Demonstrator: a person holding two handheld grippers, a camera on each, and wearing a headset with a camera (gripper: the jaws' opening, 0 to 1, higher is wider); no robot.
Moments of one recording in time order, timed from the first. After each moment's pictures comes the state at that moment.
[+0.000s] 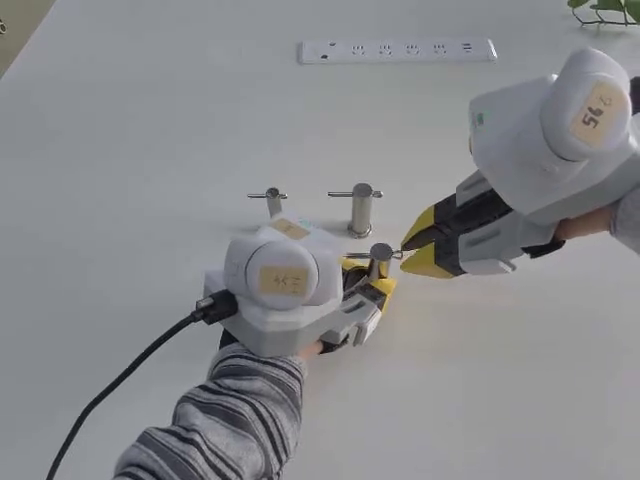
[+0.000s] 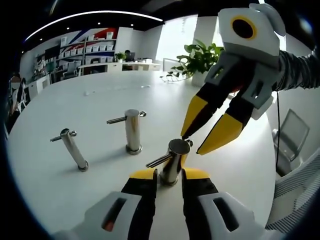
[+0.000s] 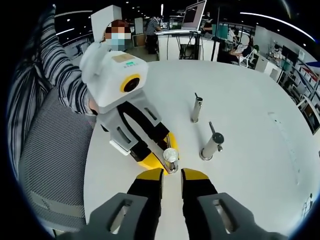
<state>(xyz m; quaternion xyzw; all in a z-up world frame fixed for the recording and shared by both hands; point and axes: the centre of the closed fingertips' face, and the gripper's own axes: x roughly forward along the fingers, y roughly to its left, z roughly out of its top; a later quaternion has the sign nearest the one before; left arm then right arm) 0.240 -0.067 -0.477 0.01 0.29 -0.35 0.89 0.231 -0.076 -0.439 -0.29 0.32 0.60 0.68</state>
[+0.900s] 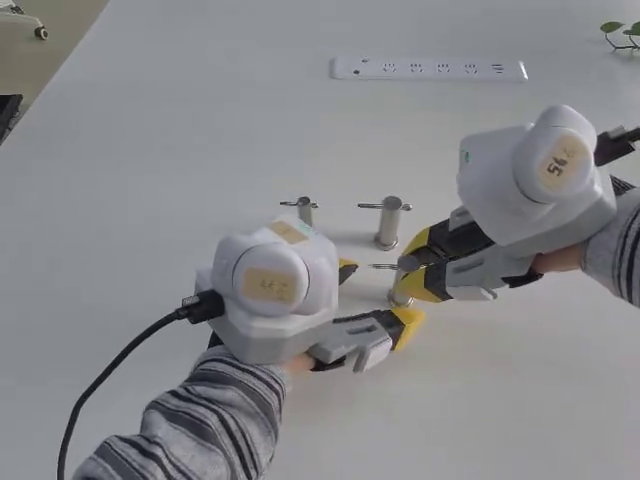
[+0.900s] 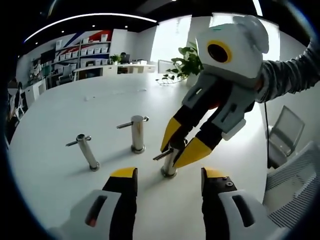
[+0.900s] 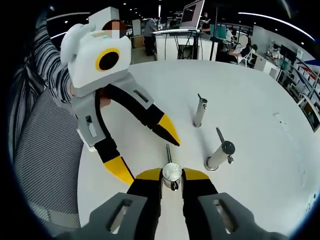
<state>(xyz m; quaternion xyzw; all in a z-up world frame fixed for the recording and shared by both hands) 0.226 -0.050 -0.459 0.01 0.28 -0.37 0.89 0.230 -0.051 -0.457 -0.28 0.32 0.60 0.68</state>
